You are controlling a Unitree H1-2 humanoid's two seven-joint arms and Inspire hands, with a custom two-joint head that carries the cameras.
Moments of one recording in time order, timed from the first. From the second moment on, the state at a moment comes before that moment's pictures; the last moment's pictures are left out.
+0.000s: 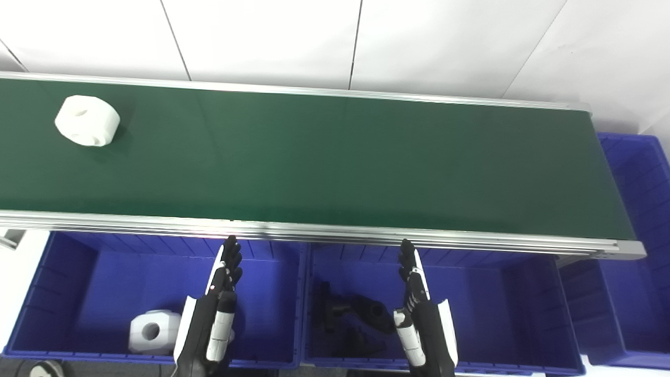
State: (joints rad) left arm 0.73 -0.02 -0.26 -0.33 0.06 -0.16 -0.02; right arm 0.66 0.04 0.35 -0.12 -0.23 -0.40 -0.15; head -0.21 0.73
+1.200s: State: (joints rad) left arm 0.62 -0.07 -0.28 -0.02 0.20 -0.39 0.07; right arm 0.54 -0.04 0.35 0.07 -0.10 -0.41 -0.16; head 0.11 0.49
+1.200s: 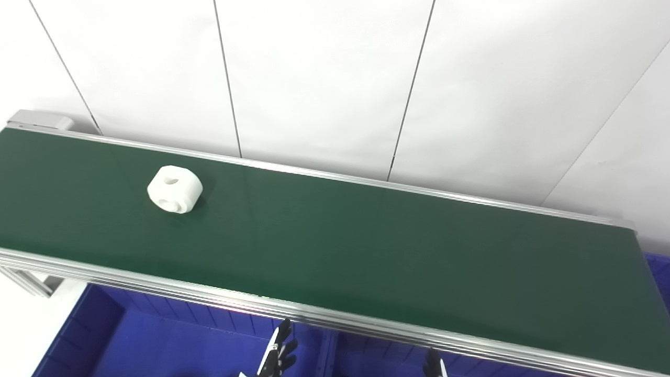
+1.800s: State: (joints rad) left arm 0.53 0.00 -0.36 -0.31 0.29 -0.45 0.21; right arm 0.53 -0.07 0.37 0.07 -0.10 -0.41 -0.17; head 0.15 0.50
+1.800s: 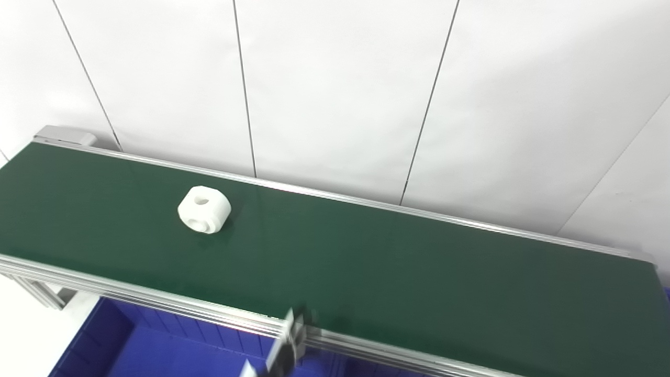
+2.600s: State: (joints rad) left arm -0.11 0.44 0.02 -0.30 0.41 -0.15 -0.08; right arm 0.53 -0.06 0.38 0.09 -0.09 -0.41 -0.16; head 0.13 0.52
